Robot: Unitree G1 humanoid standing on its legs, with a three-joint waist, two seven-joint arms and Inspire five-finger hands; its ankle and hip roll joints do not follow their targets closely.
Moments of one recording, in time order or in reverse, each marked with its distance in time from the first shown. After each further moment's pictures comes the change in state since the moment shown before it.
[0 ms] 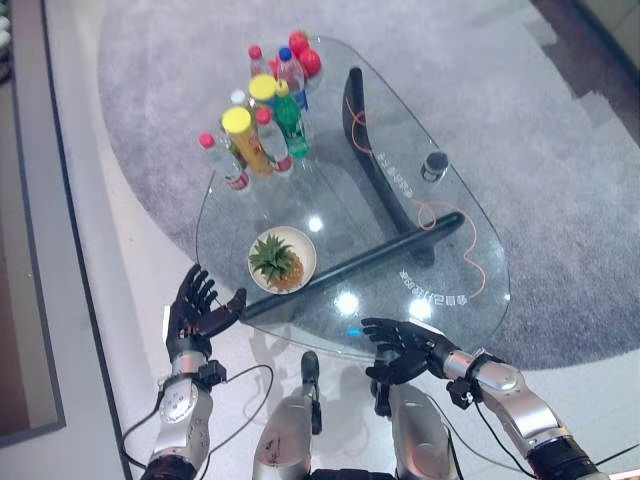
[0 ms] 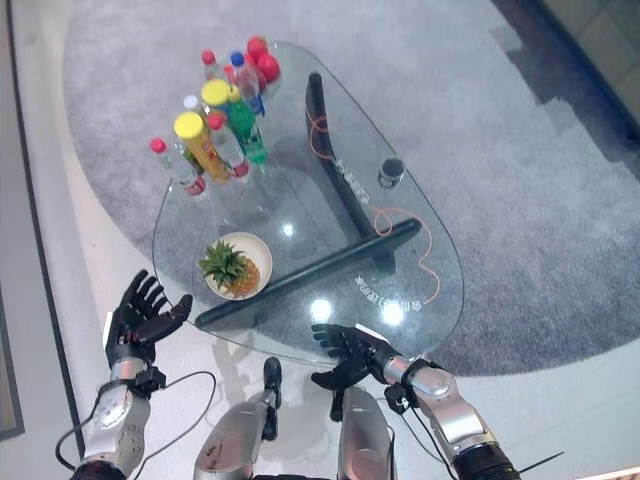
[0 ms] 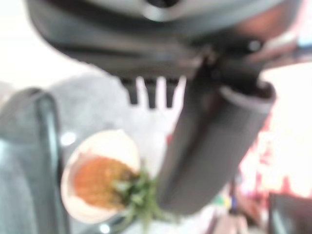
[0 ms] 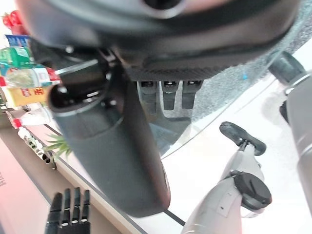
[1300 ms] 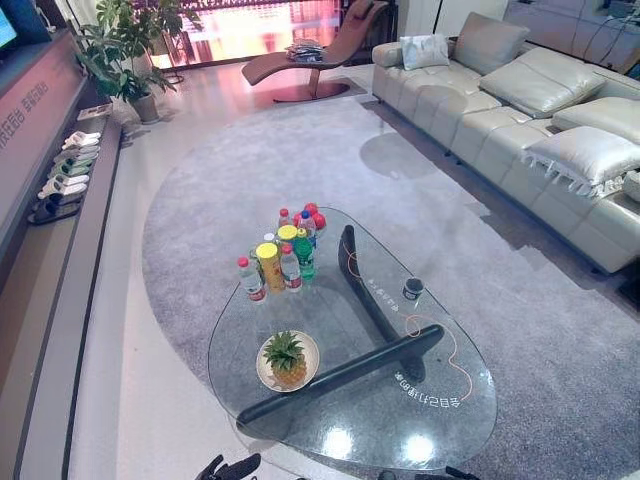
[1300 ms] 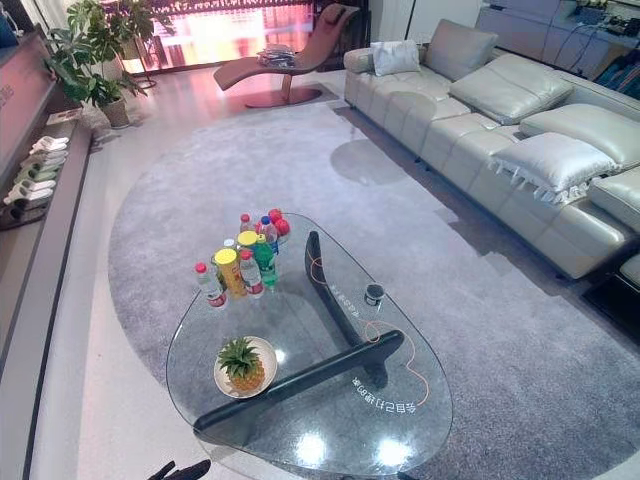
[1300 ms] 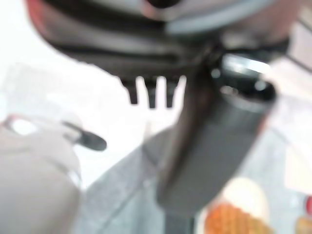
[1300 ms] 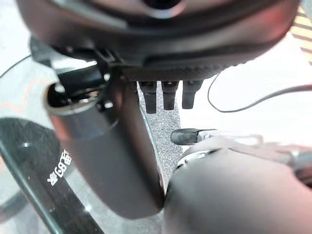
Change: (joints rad) left arm 0.062 -0.104 0.042 0.603 0.027 0.332 0.010; right arm 0.086 0.258 -0.243 0.940 0.235 -0.084 -0.489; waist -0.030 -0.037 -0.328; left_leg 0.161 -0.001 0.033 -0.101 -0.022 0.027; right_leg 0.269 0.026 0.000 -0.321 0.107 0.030
